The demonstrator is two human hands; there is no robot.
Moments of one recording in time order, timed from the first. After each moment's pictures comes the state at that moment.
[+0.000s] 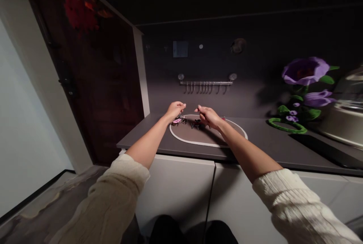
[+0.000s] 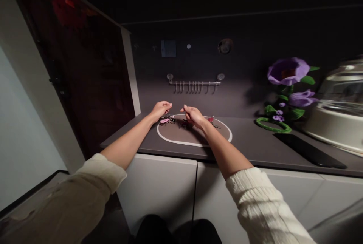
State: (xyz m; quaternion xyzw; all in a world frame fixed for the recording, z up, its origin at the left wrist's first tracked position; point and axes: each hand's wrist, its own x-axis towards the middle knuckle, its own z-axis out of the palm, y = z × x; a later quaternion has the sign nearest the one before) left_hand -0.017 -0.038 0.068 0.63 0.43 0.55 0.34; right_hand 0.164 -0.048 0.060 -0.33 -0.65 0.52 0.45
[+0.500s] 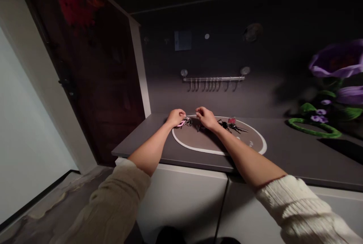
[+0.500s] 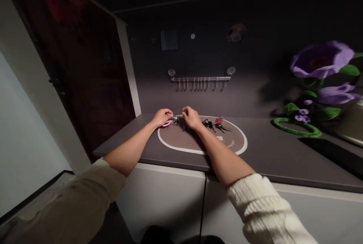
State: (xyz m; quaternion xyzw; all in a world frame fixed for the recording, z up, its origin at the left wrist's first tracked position) left_hand -0.037 0.011 0.020 0.71 0.55 0.42 0.11; right_hand 0.136 0.000 0.030 -0.48 -0.75 0.13 0.44
